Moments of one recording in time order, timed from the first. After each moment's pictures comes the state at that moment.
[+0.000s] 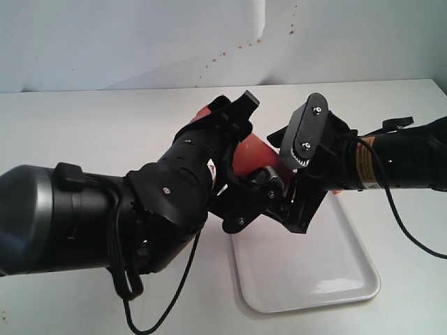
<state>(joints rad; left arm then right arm) -0.99 1.80 -1.00 1.72 0.75 0.06 0.33 1.65 -0.77 -1.41 -0.56 0.65</state>
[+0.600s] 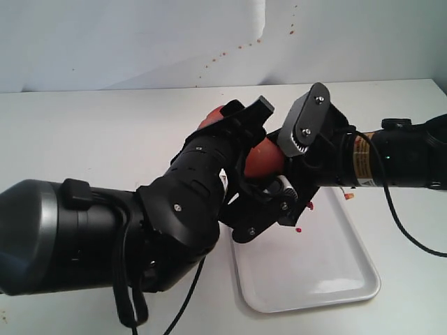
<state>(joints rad) -1.05 1.80 -1.00 1.72 0.78 0.05 0.33 1.65 -0.77 -1.33 -0.60 0.68</state>
